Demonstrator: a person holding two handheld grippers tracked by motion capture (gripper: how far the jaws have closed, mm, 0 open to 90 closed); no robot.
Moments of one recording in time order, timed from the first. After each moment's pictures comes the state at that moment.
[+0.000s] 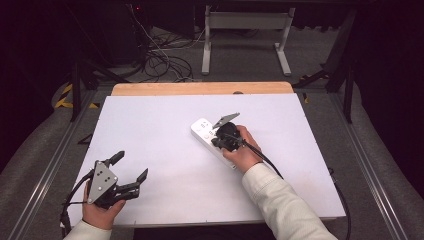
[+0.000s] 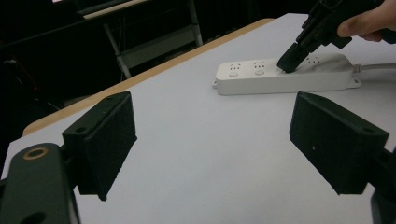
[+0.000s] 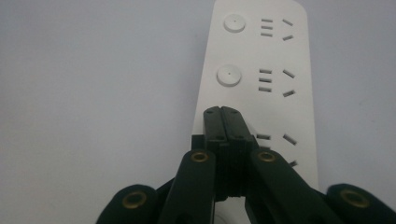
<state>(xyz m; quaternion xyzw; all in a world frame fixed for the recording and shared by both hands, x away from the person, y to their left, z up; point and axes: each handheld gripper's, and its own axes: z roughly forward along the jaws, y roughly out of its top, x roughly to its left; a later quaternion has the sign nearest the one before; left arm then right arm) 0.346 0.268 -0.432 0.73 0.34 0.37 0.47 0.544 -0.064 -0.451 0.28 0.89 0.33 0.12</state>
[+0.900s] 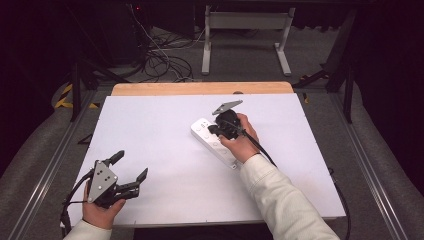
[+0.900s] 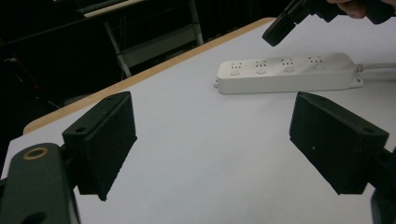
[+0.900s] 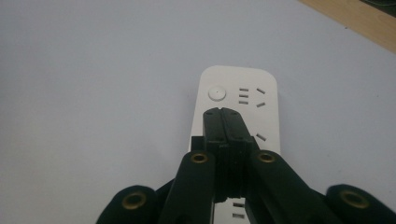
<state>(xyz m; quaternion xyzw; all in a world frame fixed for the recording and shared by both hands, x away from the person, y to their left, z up) 0.348 0.269 -0.432 0.73 0.34 0.37 0.47 0.559 -0.059 -0.420 0.29 0.87 0.38 0.13</state>
